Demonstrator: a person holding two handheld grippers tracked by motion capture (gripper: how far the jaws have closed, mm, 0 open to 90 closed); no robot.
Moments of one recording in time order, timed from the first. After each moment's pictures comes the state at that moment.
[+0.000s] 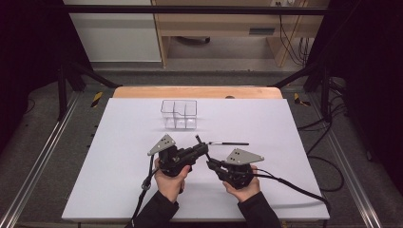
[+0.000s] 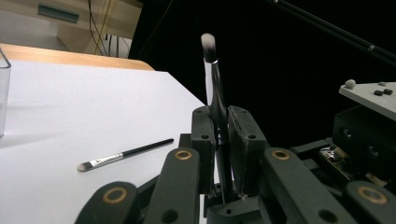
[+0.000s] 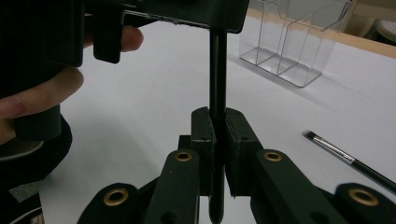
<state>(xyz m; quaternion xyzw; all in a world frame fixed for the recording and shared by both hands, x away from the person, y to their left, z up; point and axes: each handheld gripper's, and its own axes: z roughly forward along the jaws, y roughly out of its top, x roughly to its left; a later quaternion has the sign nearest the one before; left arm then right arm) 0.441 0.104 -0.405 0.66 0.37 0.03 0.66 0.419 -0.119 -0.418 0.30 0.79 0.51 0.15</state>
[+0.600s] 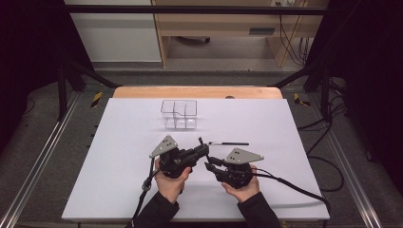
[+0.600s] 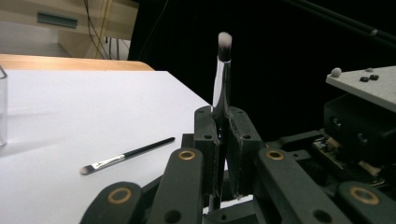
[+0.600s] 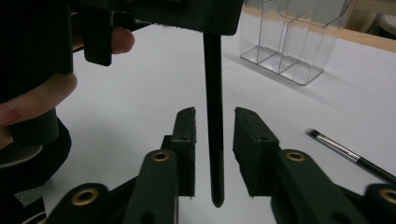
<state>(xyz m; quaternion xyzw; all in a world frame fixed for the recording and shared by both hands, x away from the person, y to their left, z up) 0.437 0.102 -0.401 0.68 0.35 0.06 0.65 0.420 -0.118 -0.419 0.31 0.78 0.52 0.15</state>
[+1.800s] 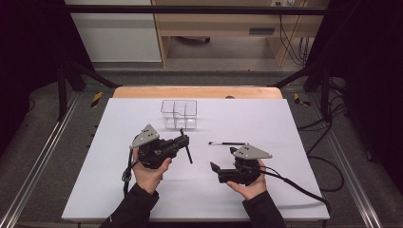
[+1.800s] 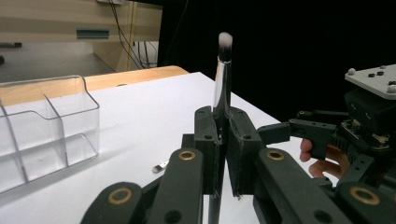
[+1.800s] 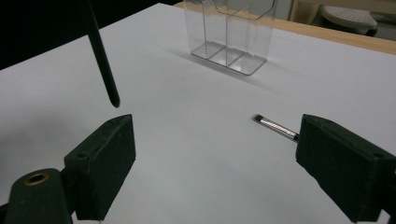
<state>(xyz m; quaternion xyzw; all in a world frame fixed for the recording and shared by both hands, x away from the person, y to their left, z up) 0.447 0.150 -0.366 0.71 0.34 0.12 0.60 0.426 -0.137 -0.416 0.38 0.76 0.49 0.19</state>
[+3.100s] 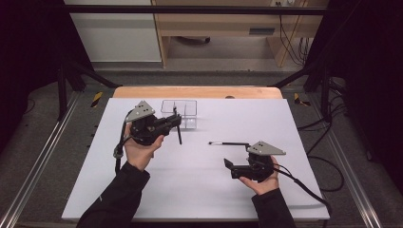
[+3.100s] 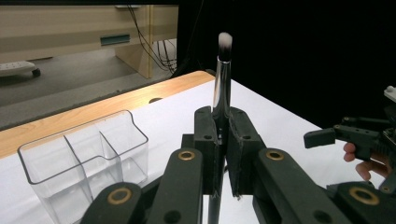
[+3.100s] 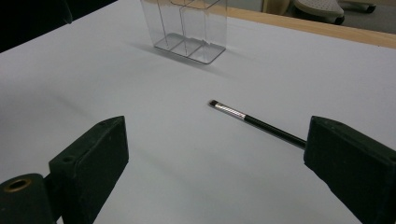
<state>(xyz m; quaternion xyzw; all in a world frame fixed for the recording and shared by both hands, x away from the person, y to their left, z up) 0.488 0.162 -0.321 0.73 0.33 0.17 0.57 0.434 -0.171 -0.417 0.42 0.75 0.47 0.21</state>
